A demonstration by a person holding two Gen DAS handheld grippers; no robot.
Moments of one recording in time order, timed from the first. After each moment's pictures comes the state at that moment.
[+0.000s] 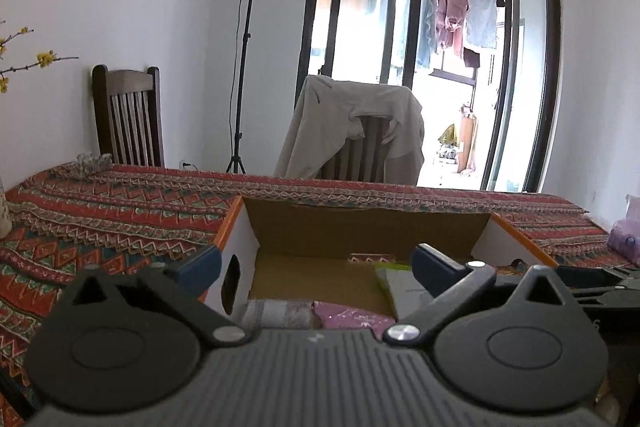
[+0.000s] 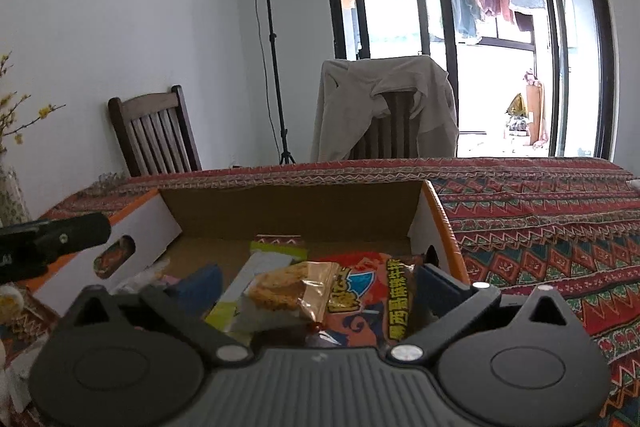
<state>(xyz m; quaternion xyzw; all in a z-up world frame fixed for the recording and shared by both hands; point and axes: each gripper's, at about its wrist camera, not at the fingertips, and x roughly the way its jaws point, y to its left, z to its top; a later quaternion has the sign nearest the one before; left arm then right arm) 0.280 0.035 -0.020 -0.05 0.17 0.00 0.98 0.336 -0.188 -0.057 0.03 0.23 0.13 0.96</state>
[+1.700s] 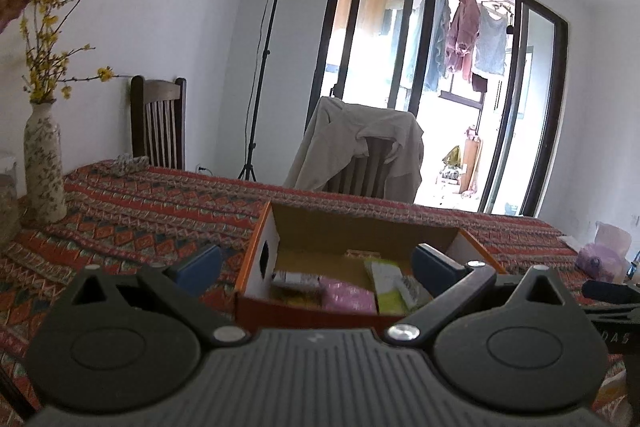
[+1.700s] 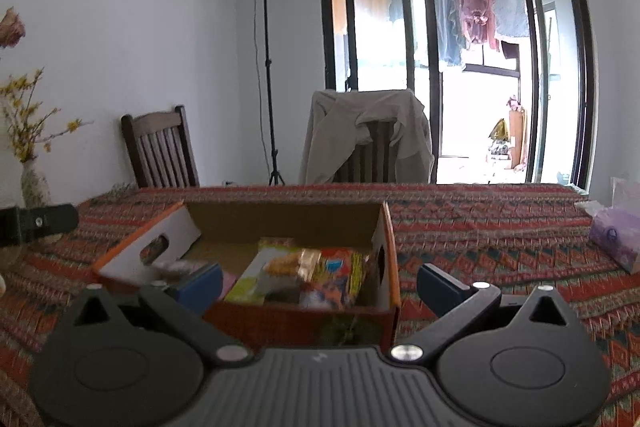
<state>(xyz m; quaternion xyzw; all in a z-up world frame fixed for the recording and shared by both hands) 0.166 0.043 0.021 -0.08 0.15 0.02 0.99 0.217 -0.217 -0.007 0.00 0.21 0.11 0.97</state>
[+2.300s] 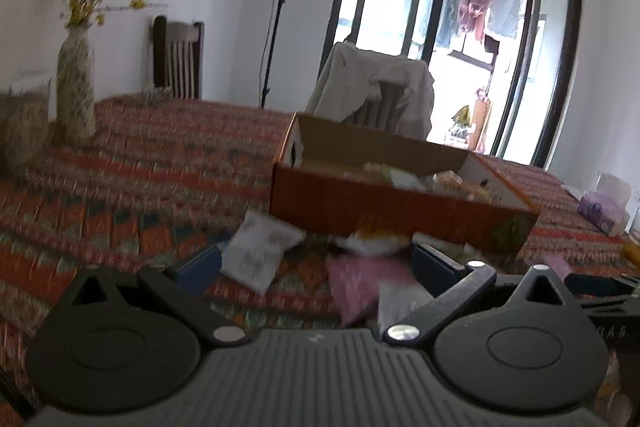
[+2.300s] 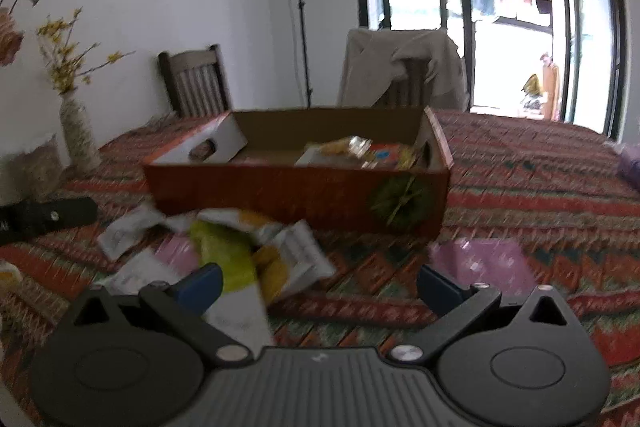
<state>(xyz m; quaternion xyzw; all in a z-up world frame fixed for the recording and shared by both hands) 0.107 0.055 -0.042 -0.09 0.22 0.03 0.97 0.165 -0.200 -0.063 0.01 0.29 0.17 0.94</state>
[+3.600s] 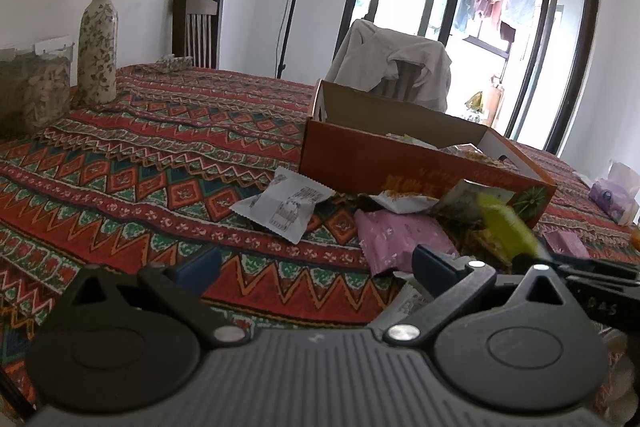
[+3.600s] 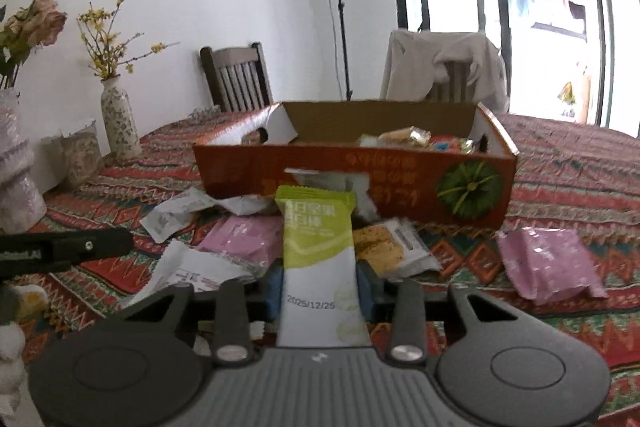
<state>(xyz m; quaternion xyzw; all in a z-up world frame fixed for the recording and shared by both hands) 0.095 0.069 -0.056 -0.11 0.25 0.04 0.96 0.150 -0.178 -0.068 0.00 0.26 0.21 0.94</state>
